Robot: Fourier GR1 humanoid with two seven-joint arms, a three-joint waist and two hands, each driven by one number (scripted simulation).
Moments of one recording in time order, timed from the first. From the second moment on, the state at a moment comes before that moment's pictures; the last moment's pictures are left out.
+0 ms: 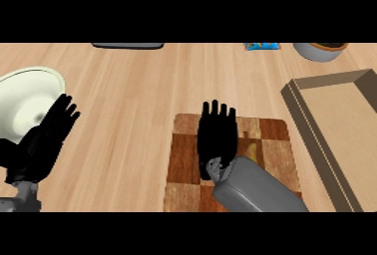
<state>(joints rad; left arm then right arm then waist) -0.05 0.46 -0.09 -1.58 0.44 0.14 0.15 -0.61 -0.06 0.69 -1.40 0.81 0.32 1.16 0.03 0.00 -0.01</state>
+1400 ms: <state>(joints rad) -0.04 0.46 -0.04 -1.60 0.44 0.12 0.18 -0.75 -0.03 0.70 -1.19 0.62 0.38 1.23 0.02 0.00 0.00</state>
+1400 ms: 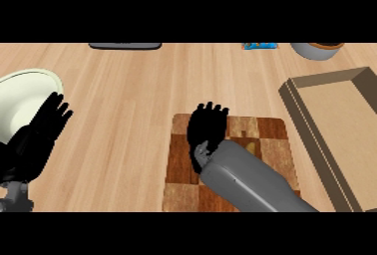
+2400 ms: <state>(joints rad) -0.04 0.44 -0.03 -1.60 0.42 0.10 0.18 -0.79 -0.03 0.75 -1.02 0.57 0.36 1.23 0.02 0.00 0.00</state>
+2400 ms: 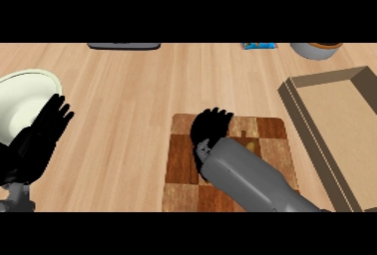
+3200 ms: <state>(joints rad) -0.03 0.43 -0.01 -1.61 0.42 0.08 0.19 -0.77 -0.02 0.78 -0.95 0.51 0.33 1.23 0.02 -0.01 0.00</state>
